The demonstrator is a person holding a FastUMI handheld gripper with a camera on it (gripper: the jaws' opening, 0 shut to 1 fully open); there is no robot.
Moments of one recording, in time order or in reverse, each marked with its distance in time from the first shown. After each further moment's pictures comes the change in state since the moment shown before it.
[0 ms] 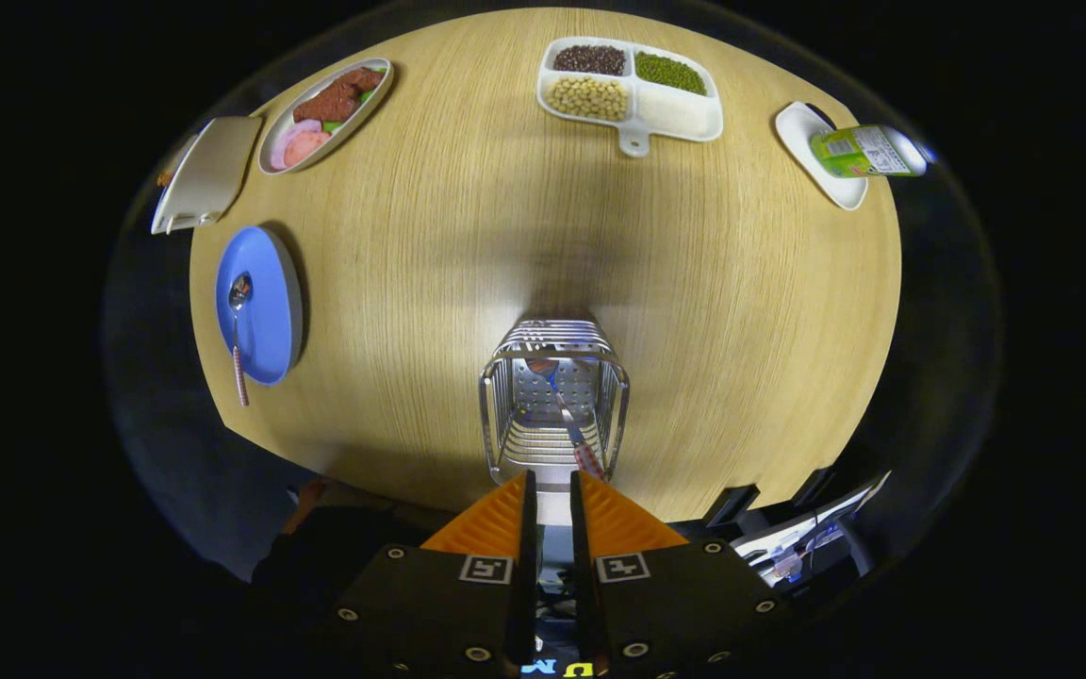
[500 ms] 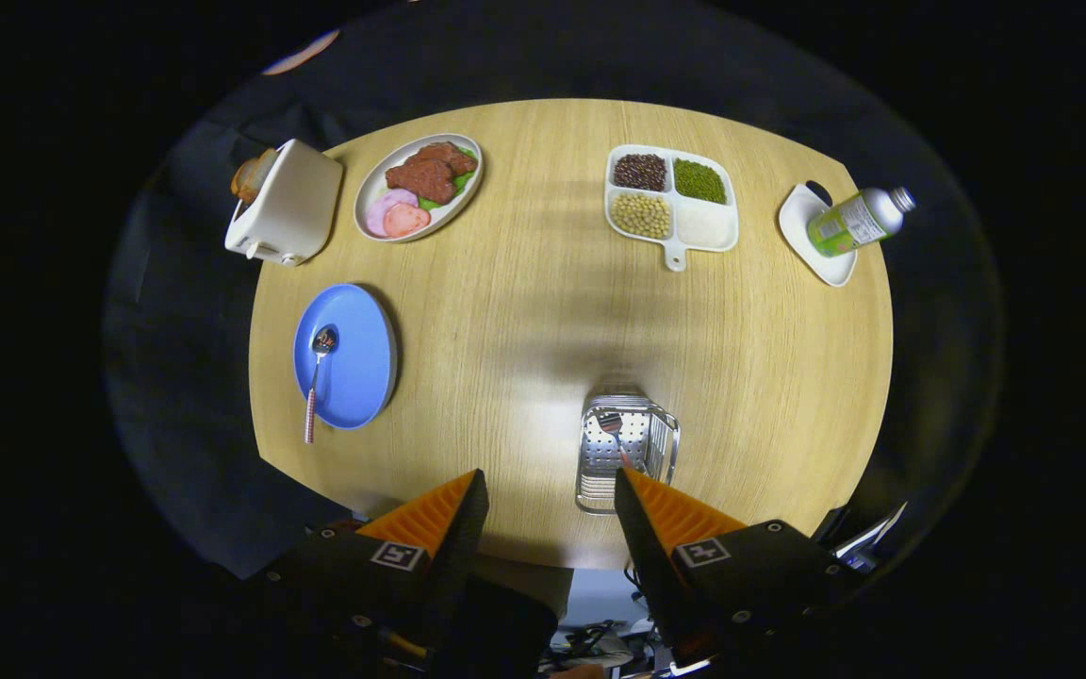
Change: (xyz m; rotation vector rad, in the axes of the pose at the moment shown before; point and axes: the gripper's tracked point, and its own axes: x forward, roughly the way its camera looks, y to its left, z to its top) arm -0.051 0.068 0.021 -0.072 -0.295 0.079
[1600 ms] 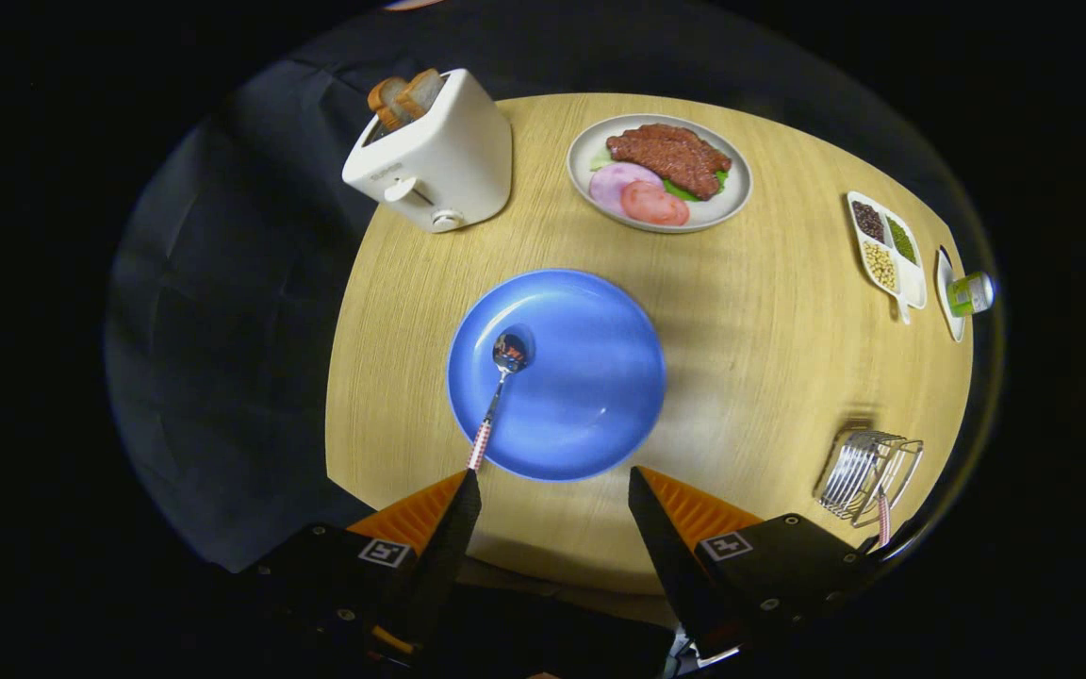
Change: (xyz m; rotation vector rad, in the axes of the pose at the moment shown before) arm 0.073 0.254 0.015 -0.079 0.012 0.138
